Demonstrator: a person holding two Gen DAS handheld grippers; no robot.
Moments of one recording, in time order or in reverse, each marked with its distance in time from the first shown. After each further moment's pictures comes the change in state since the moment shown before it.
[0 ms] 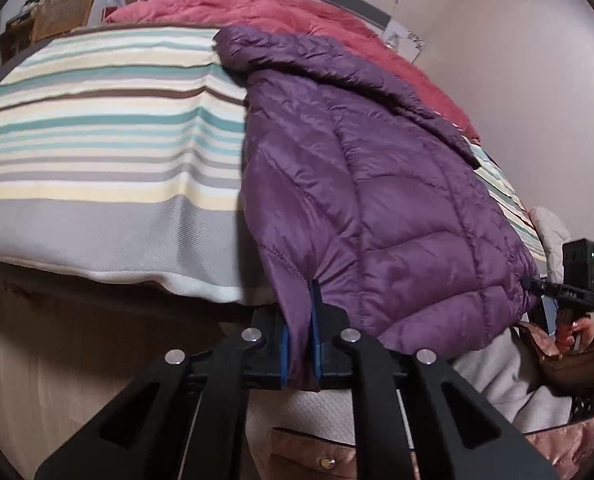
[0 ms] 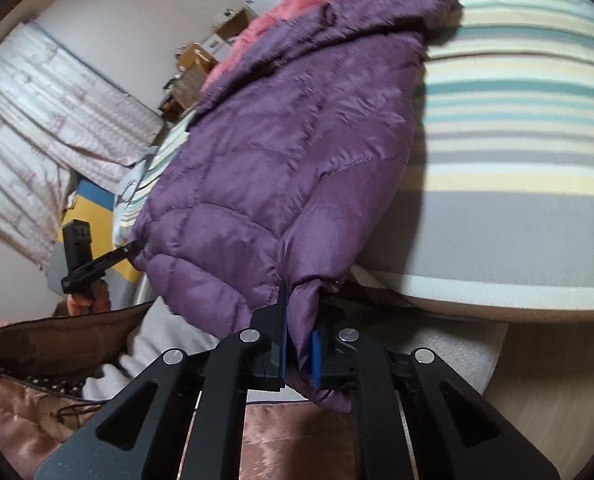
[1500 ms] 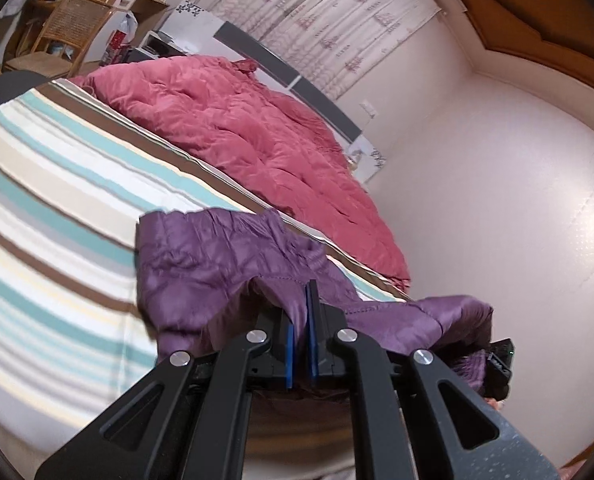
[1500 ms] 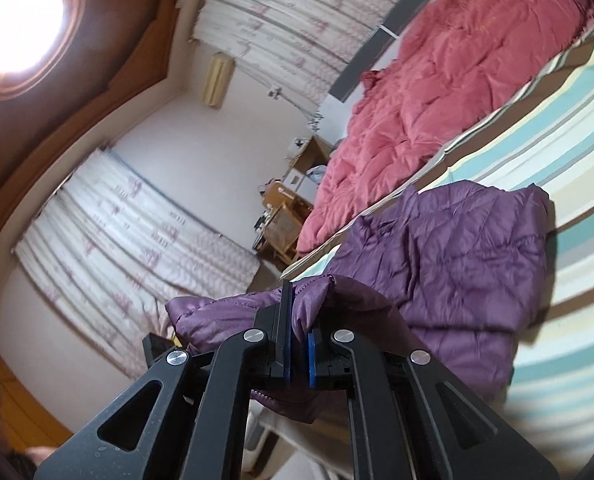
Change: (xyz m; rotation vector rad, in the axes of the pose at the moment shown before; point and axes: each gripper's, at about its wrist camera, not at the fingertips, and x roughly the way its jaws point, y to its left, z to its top) left arm -0.027 0.002 0.206 -0.237 -0.335 -0.247; right arm -0.073 -0.026 0.202 0.147 -0.450 0.390
